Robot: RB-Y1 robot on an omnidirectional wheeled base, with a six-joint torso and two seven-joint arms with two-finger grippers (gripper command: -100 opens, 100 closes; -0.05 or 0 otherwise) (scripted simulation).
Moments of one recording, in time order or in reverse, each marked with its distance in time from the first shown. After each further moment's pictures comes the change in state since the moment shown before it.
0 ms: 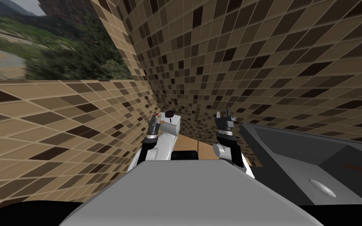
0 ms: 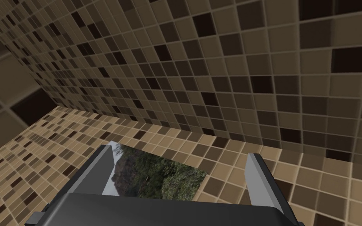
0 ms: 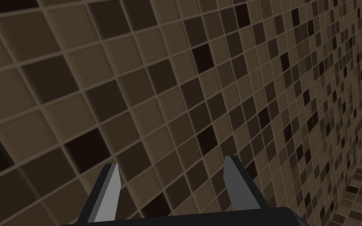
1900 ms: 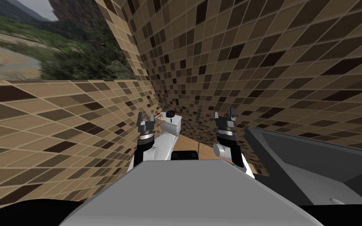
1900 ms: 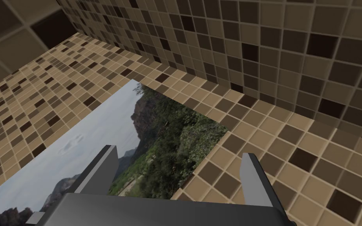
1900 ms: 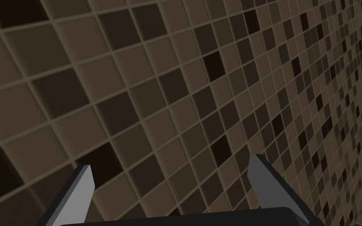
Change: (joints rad) left arm 0.046 -0.163 0.028 -0.137 0.094 -0.011 0.070; right arm 0.000 0.000 0.000 0.000 0.000 0.000 0.000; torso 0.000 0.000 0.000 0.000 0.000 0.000
